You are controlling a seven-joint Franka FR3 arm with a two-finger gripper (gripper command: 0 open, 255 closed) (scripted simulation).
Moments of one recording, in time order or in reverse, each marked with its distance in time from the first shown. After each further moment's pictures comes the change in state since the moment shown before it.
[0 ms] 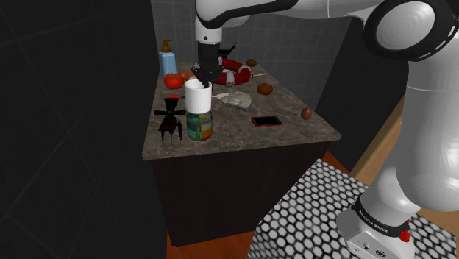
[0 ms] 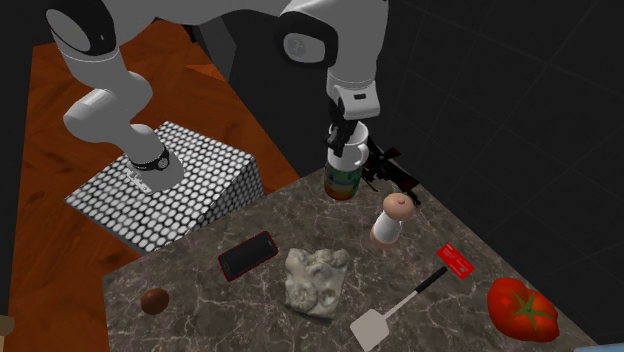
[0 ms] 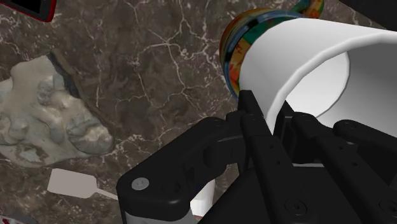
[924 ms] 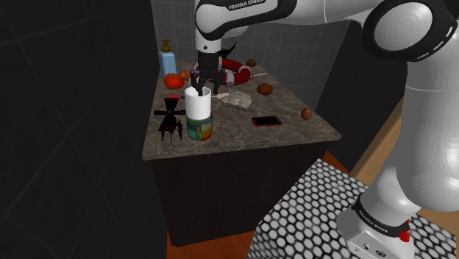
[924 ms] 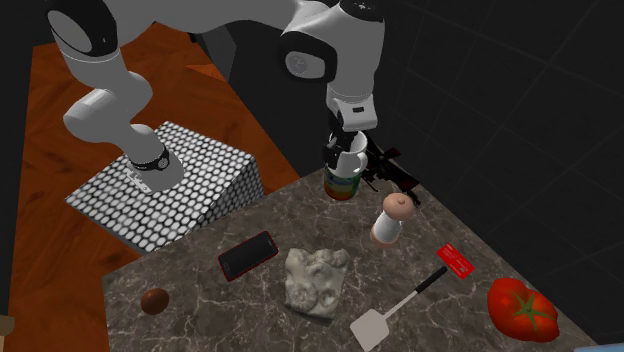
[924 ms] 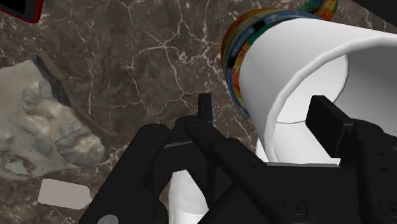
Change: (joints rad) arm 0.000 0.007 0.000 -0.060 0.000 0.068 -0.001
